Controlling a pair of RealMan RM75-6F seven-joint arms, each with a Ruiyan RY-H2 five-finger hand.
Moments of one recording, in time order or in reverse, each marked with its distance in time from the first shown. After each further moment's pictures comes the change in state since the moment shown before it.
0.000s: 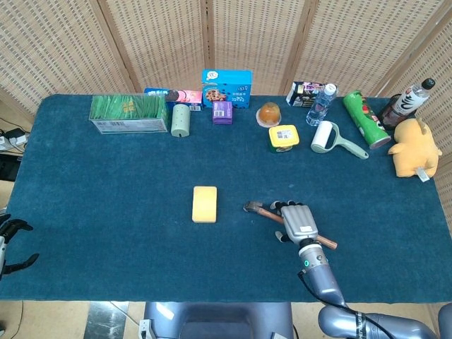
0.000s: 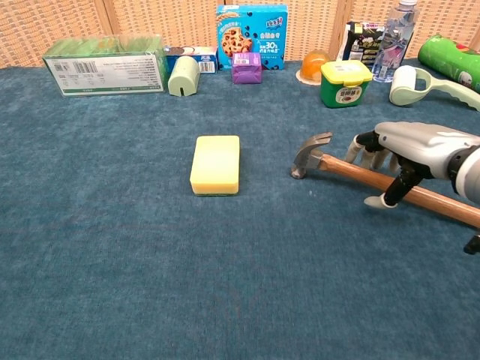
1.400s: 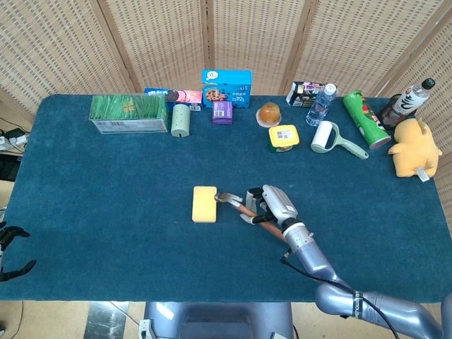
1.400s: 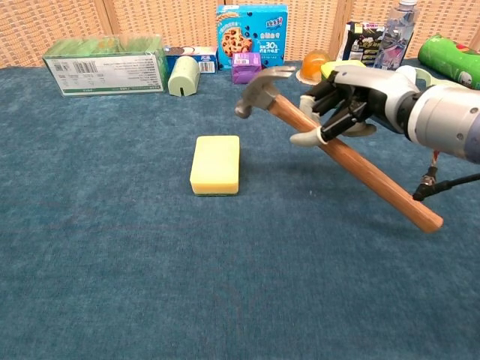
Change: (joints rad) left arm 0.037 0.003 0.009 -0.038 -0.015 0.026 0.041; right arm 0.086 0.038 0.162 0.036 -0.131 -0.271 0.712
